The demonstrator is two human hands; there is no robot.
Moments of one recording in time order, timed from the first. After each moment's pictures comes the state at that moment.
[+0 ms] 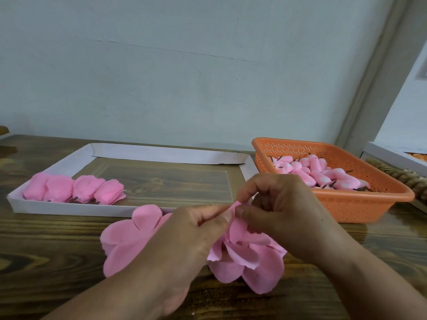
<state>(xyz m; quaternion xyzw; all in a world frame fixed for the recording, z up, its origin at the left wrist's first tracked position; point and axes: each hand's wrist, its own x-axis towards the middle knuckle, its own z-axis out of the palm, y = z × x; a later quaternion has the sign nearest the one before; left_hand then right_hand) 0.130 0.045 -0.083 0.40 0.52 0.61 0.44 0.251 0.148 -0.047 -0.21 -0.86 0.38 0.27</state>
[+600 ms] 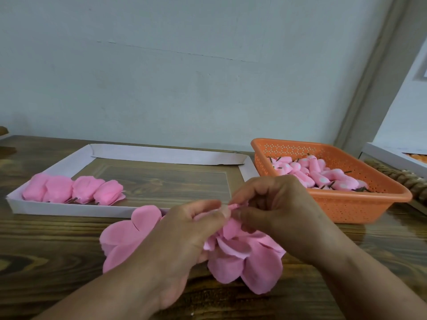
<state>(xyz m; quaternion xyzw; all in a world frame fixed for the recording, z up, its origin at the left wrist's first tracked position) 0.122 0.047 -0.085 0.36 0.52 0.62 0.46 0.248 0.151 -0.050 -0.18 -0.84 0.42 0.28</state>
